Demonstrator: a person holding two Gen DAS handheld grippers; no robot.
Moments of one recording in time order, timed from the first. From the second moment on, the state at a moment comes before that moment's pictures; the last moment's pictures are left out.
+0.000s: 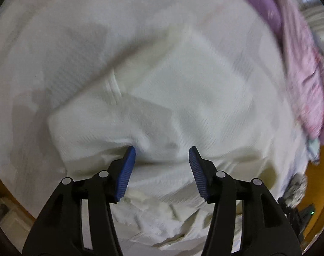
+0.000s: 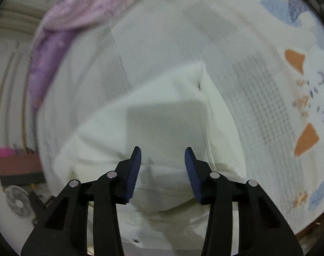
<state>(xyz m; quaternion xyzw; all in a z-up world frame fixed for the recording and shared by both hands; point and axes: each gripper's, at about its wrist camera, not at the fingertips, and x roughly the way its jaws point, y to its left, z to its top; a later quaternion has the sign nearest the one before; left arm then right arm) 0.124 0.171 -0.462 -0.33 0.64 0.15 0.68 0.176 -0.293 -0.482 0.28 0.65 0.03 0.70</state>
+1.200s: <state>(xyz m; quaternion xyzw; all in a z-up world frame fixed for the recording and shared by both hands) 0.078 0.125 -0.460 -0.52 0.52 0.19 0.65 0.074 -0.317 -0.528 0.61 0.60 -0.16 0.50</state>
